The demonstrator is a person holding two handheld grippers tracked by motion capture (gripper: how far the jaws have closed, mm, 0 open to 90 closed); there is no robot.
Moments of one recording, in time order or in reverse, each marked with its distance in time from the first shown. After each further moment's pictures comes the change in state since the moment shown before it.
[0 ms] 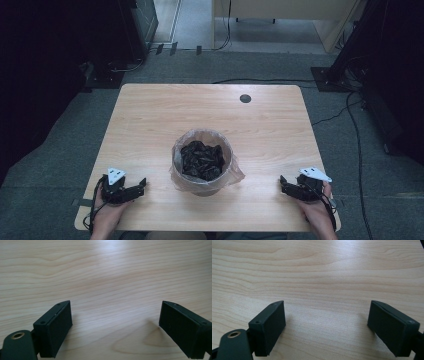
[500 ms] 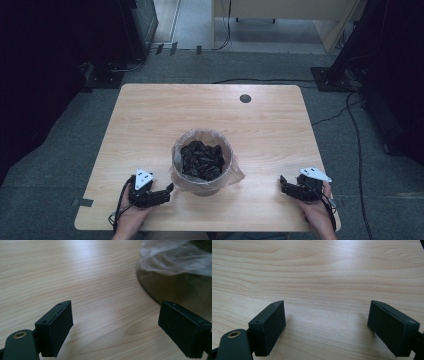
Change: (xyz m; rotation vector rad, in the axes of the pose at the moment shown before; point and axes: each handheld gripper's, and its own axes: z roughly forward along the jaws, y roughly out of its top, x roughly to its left) left arm -0.077 0.011 0.001 -0.041 -0.191 0.088; right arm 0.000 0.000 0.000 0.001 -0.002 0.000
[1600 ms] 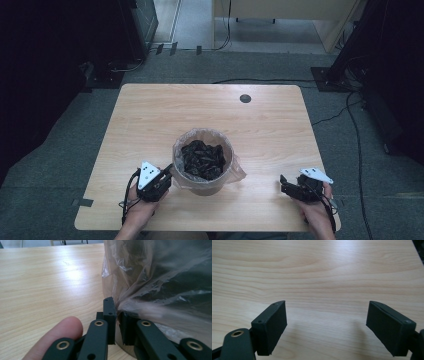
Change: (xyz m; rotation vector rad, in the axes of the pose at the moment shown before) left arm -0.024 0.038 -0.015 -0.235 -0.076 0.022; right arm 0.008 0.005 -0.012 -0.024 0.001 0.037
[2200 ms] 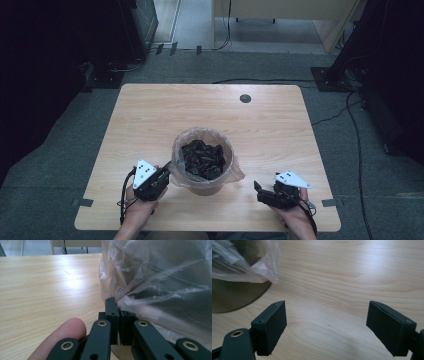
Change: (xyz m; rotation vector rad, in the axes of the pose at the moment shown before) left arm -0.002 0.012 -0.008 -0.041 -0.007 -0.024; right arm 0.075 0.007 -0.020 -0.041 0.203 -0.102
